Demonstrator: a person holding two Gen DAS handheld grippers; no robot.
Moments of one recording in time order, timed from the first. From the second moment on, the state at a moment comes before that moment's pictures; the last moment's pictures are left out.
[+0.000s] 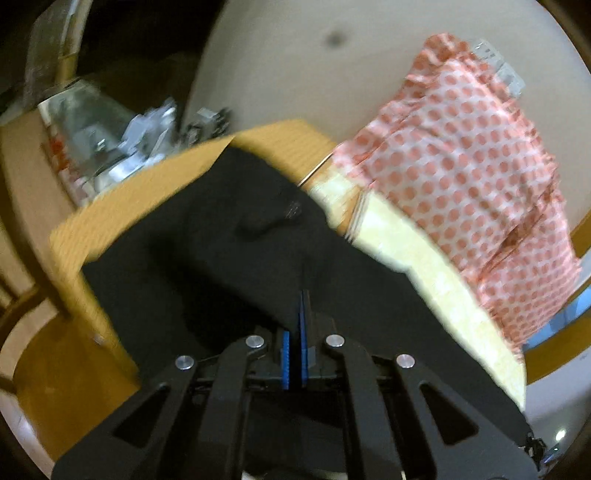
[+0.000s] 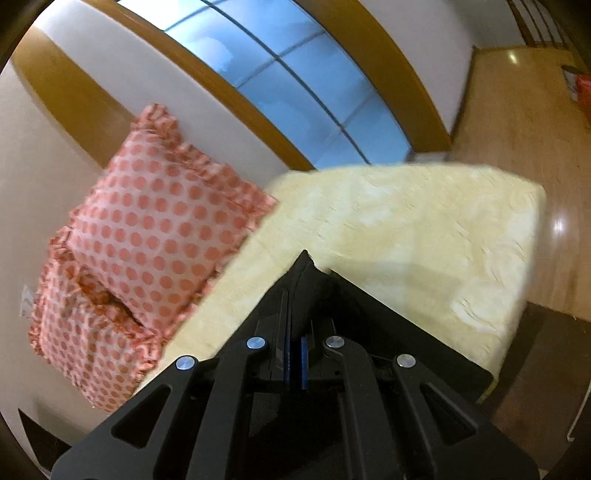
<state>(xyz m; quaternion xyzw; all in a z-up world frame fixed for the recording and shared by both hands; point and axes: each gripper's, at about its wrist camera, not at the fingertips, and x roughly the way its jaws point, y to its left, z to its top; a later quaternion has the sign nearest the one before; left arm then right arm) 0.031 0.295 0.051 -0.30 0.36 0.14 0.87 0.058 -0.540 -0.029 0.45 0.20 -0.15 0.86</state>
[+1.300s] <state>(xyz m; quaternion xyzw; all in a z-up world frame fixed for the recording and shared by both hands) -0.011 0.278 0.009 -0.27 0.35 0.20 0.88 0.024 -0.543 -0.056 0.48 0.23 -0.16 0.83</state>
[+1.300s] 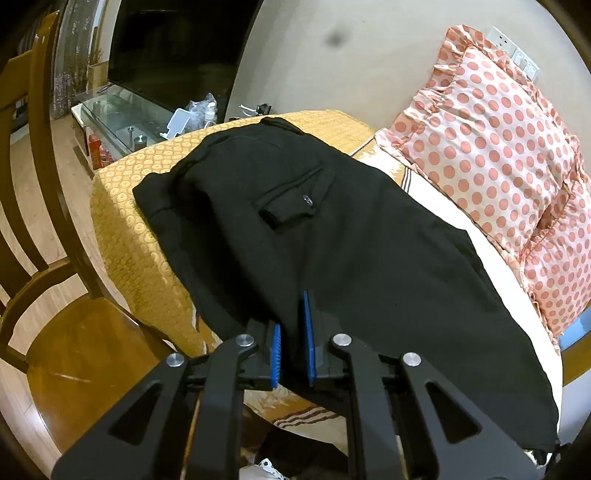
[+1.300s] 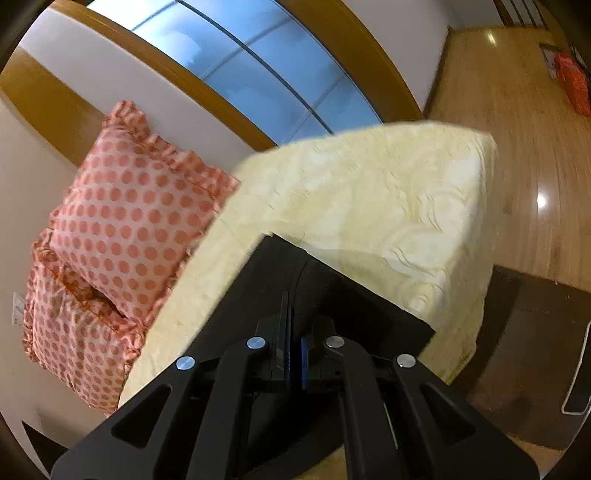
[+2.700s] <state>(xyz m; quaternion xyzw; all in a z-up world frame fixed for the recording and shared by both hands) -0.002 0.355 0.045 -0.34 0.28 0.20 0.88 0.008 -0.522 -0.061 0.38 0.25 -0.20 0.87</state>
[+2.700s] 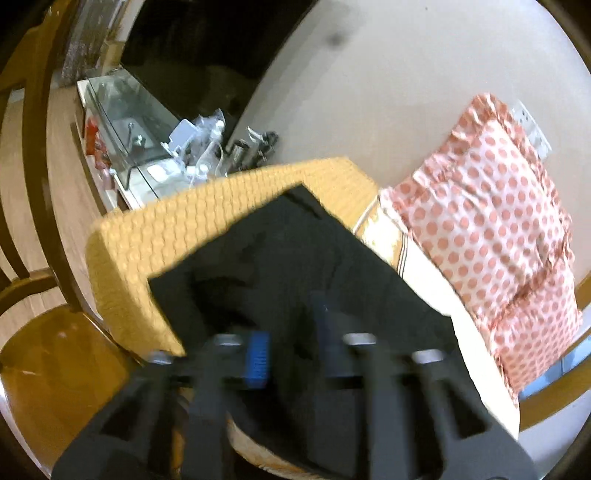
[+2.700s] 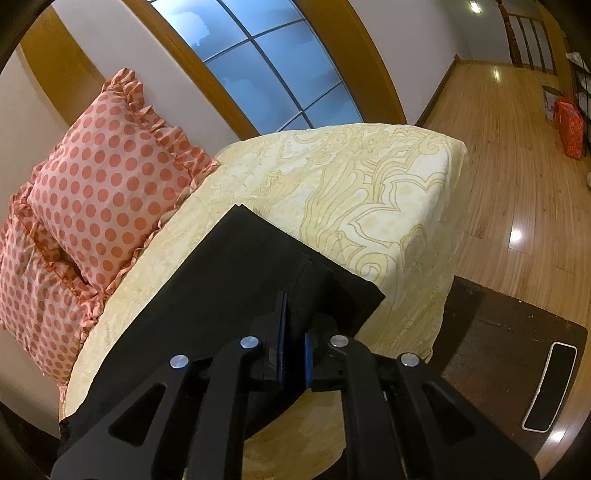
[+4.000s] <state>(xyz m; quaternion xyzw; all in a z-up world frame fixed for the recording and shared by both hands) 0.047 0.097 0.008 -0.03 0.33 0.00 0.94 -0.011 -0.536 -0.063 0.38 0.23 -0.25 0.86</state>
